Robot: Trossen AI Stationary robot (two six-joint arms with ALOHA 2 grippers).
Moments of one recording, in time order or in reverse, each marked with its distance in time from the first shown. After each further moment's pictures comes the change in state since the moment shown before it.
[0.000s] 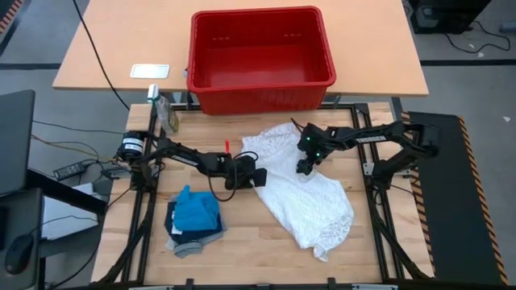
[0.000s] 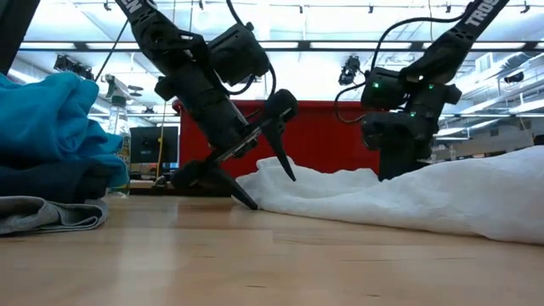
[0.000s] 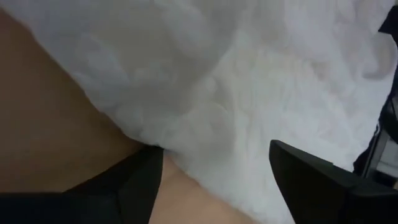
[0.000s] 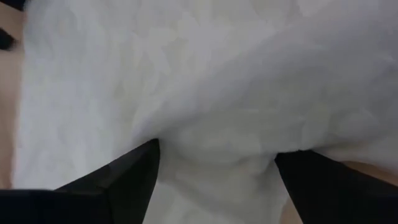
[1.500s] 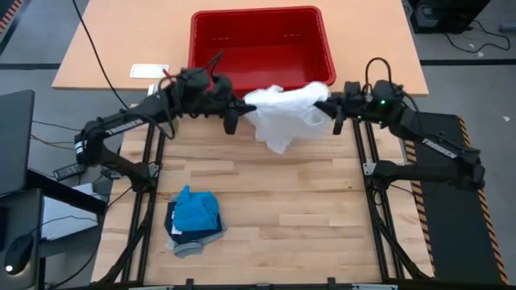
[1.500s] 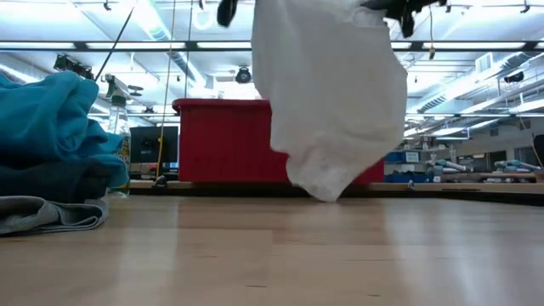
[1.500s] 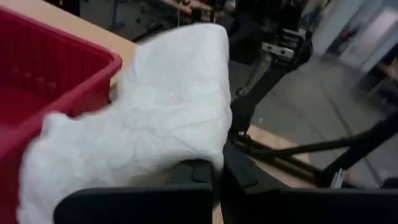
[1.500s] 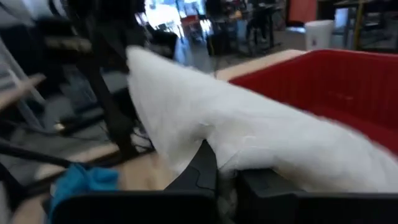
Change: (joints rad) left arm 0.333 -0.492 0.536 -0.370 0.117 1.193; right arm -0.127 -0.639 0.328 0.093 0.109 -0.198
